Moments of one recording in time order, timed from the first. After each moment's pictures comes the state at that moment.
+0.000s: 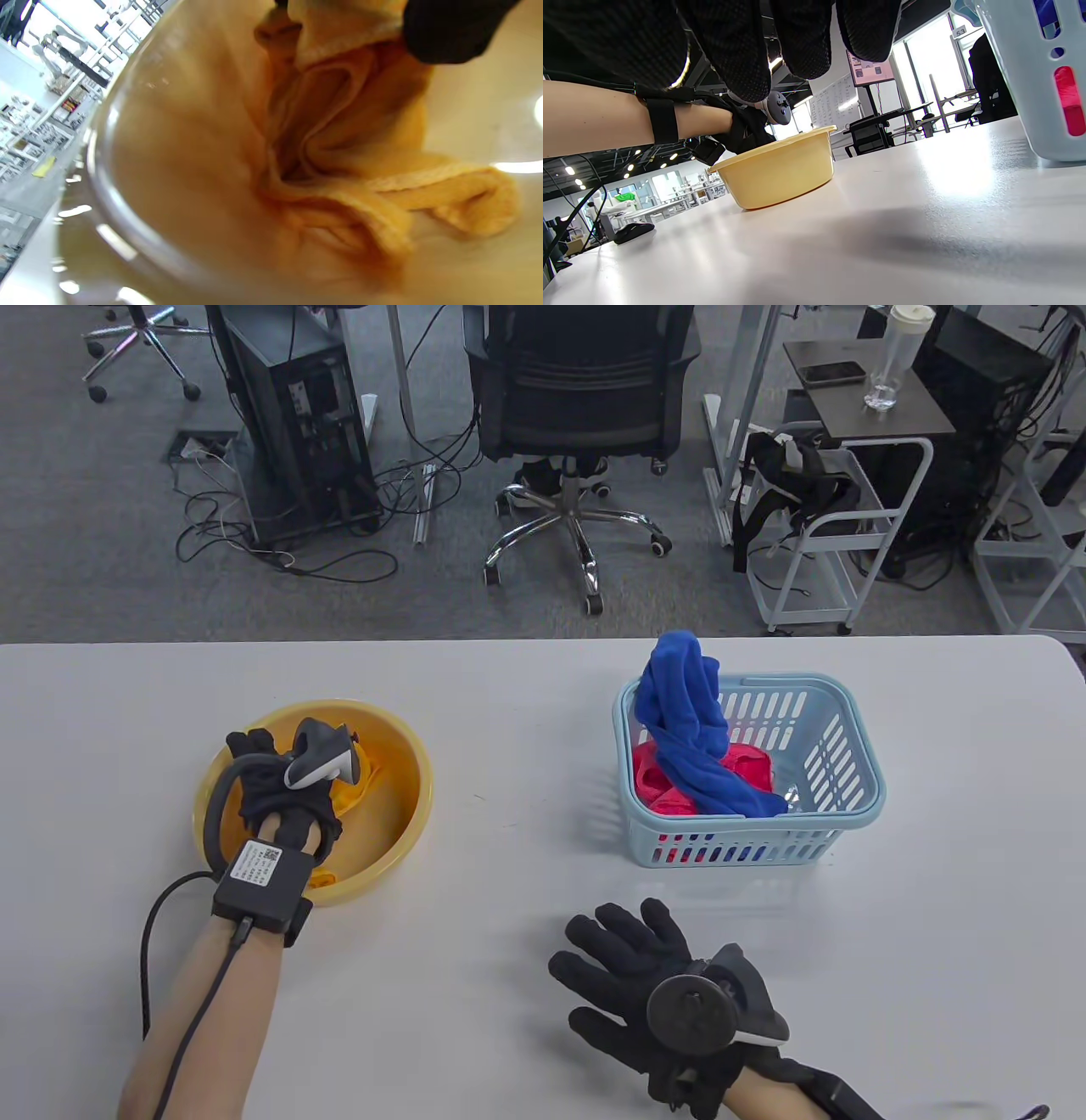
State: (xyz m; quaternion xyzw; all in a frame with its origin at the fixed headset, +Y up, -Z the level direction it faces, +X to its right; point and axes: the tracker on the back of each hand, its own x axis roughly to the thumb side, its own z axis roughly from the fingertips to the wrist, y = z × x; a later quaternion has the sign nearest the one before) left_hand -0.284 -0.721 -0.449 -0.33 0.17 -0.25 0.90; right_hand 0.105 -0.712 -0.224 0.36 -0.02 0.91 0.22
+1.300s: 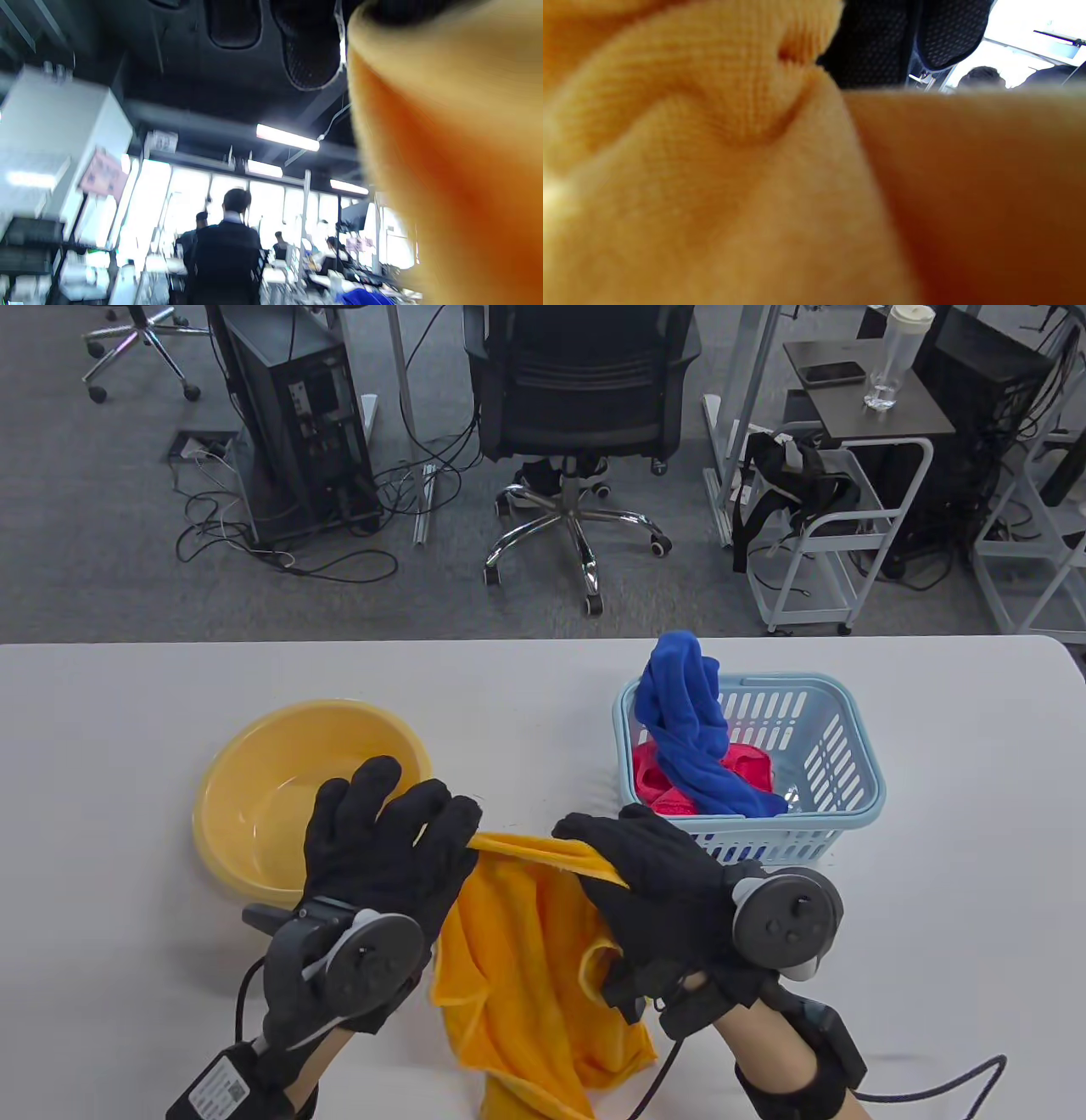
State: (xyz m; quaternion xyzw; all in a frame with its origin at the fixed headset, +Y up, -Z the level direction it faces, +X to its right) left_hand -0.171 -0.553 -0.232 0.24 -0.13 0.14 0.95; right_hand 0.112 -0.570 -0.250 0.28 -0.22 0.78 0.51
